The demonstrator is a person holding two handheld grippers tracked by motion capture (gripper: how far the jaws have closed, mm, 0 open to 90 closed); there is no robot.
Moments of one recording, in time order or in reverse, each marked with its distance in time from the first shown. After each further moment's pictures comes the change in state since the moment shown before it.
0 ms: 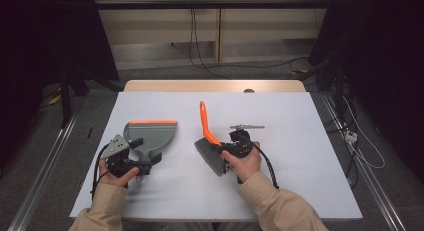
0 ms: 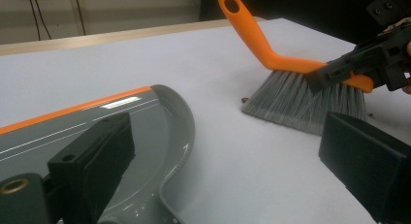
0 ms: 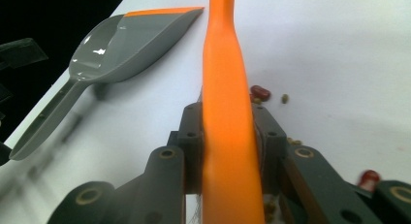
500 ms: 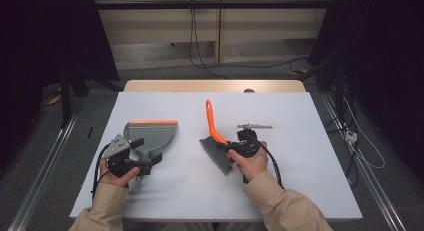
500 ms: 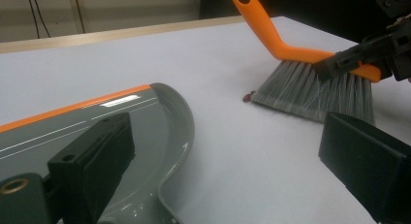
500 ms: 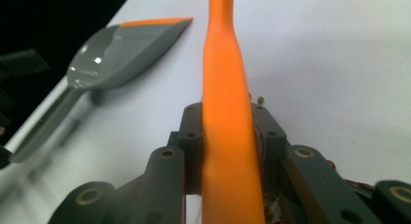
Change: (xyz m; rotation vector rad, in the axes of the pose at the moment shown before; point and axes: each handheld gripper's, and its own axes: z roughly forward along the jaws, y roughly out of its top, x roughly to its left) left arm 0.000 0.000 0.002 0.007 -0.001 0.003; right arm -0.010 0.002 -0.014 -0.037 0.000 0.016
